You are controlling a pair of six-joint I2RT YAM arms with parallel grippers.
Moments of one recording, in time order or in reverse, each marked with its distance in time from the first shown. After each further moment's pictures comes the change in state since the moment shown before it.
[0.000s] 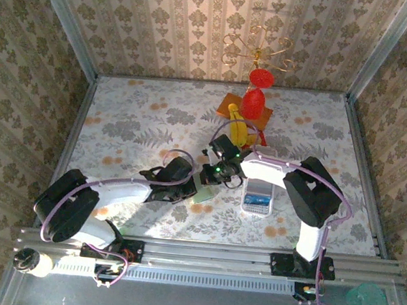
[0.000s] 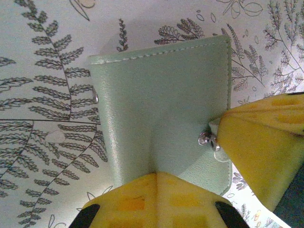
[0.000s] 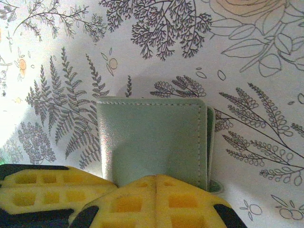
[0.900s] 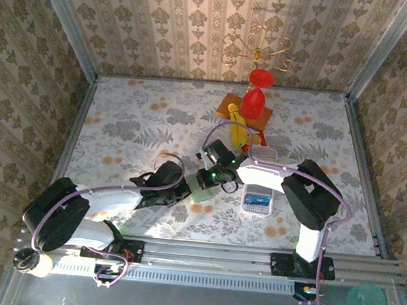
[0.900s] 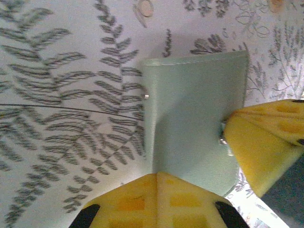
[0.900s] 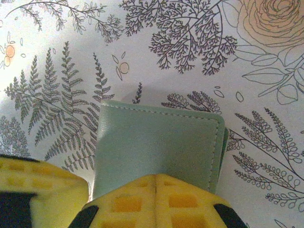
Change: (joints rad) left arm 0.038 -0.108 -0.132 0.092 -0.001 -0.075; right arm 0.063 -0.023 -0.060 0.084 0.135 -0.123
